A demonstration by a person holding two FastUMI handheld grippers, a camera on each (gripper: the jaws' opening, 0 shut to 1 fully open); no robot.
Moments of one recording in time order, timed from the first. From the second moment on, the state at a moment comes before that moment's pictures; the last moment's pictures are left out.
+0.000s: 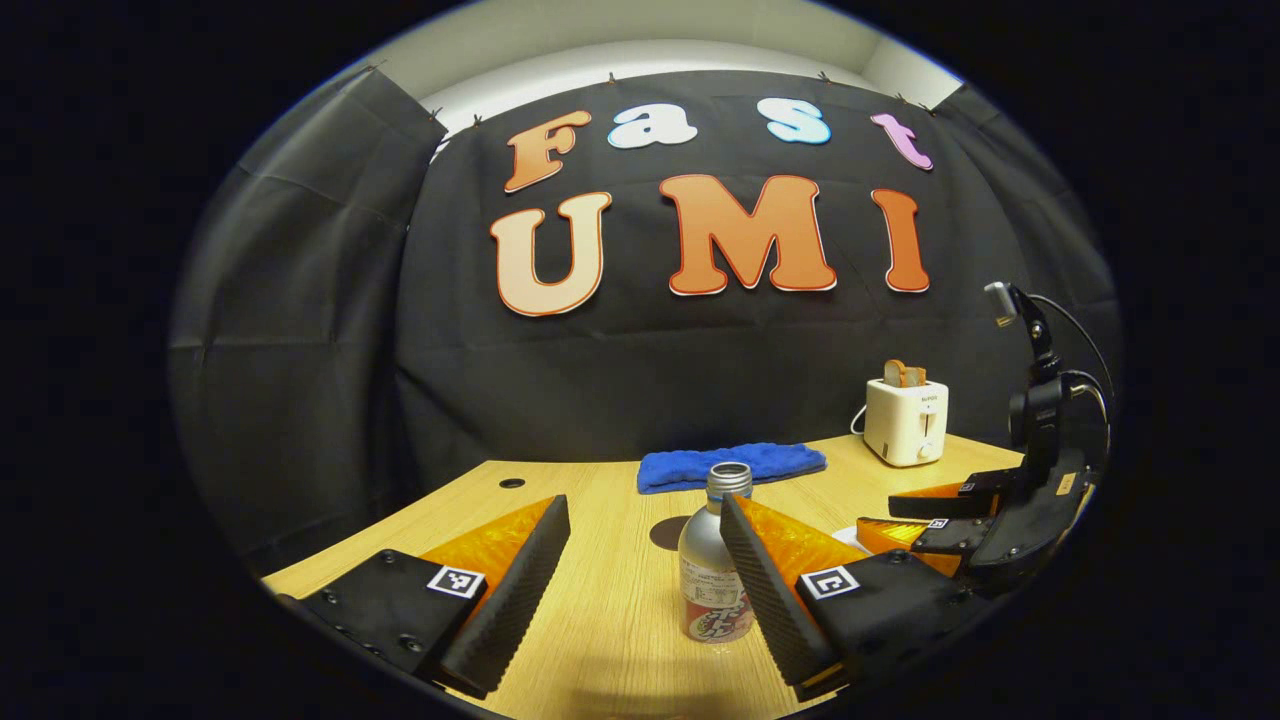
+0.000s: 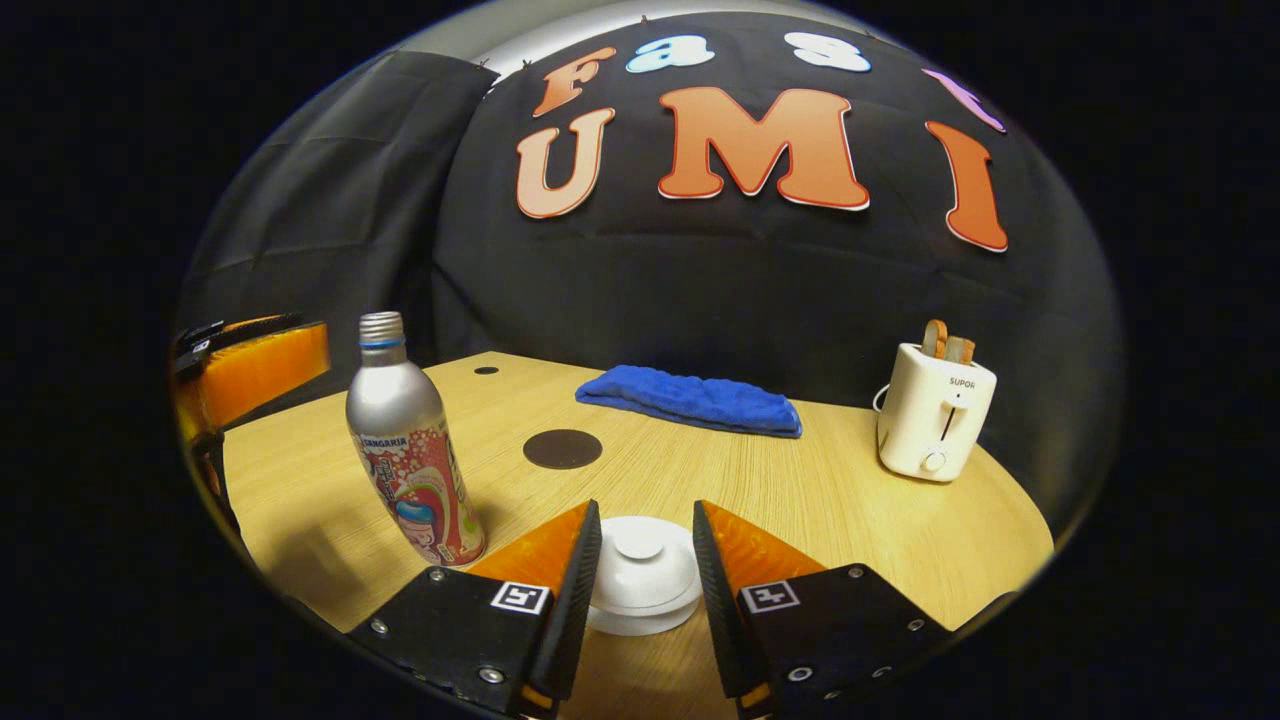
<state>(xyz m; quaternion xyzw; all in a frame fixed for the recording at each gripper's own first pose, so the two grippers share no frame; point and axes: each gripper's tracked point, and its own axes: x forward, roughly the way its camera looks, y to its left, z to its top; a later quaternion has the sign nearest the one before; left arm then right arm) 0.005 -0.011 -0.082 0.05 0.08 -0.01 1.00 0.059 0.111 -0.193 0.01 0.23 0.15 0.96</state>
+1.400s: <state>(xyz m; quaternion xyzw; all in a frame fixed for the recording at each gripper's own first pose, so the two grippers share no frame) 0.033 -0.061 -0.194 0.01 0.21 -0.07 0.97 0.049 0.045 -0.145 0.04 0.18 0.11 0.98</state>
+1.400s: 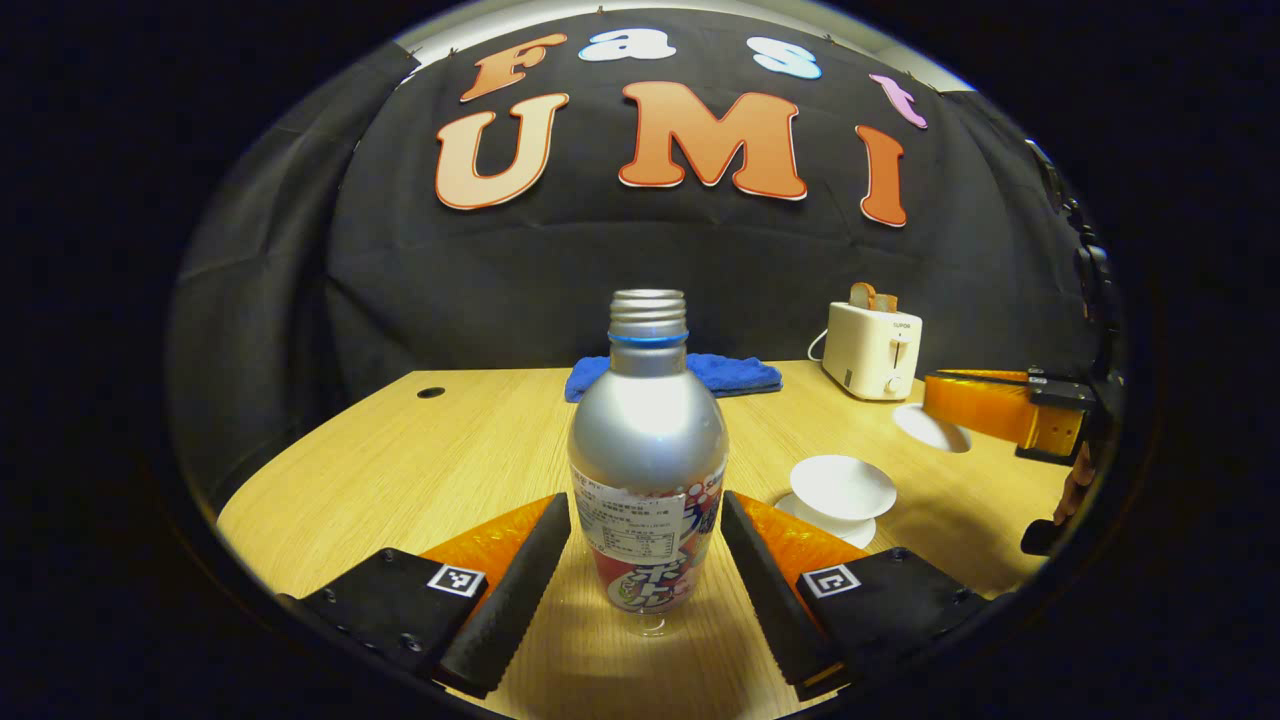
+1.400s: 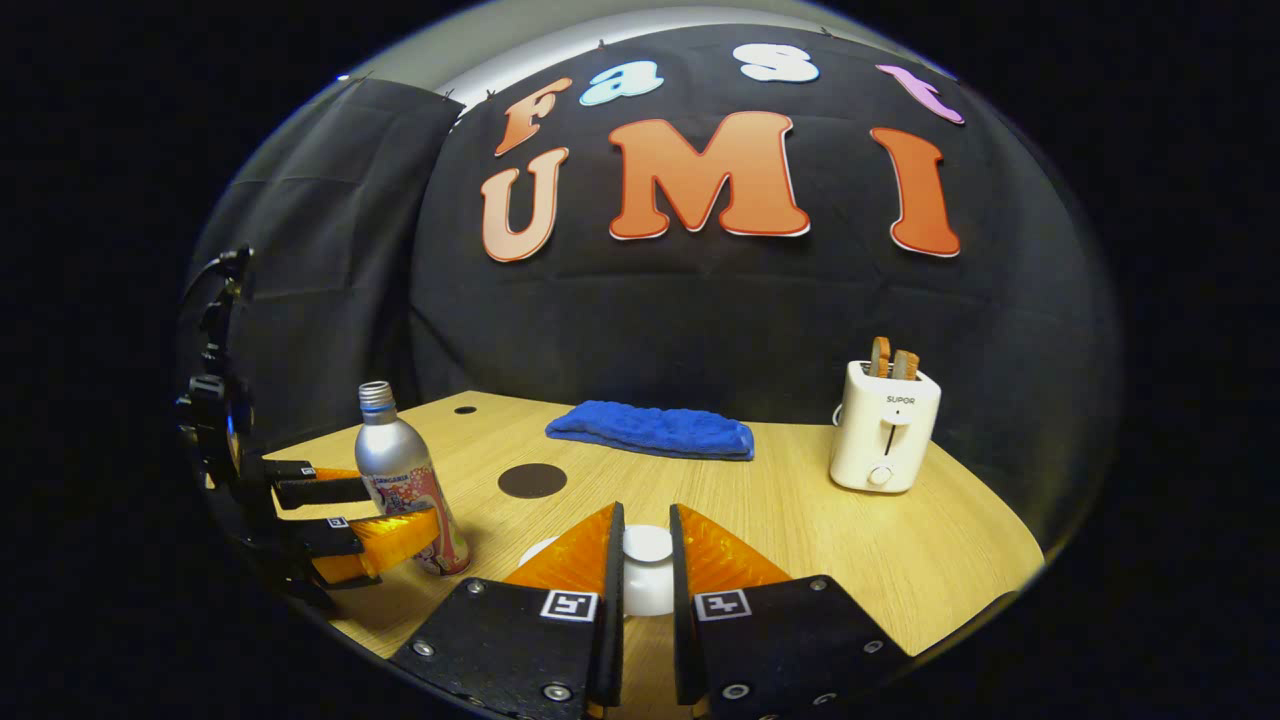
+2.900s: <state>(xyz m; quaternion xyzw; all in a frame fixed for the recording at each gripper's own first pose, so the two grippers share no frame) 0.074 -0.072 -0.168 0.49 0.15 -0.08 0.85 0.002 -0.063 -0.145 0.07 0.16 0.03 0.98</state>
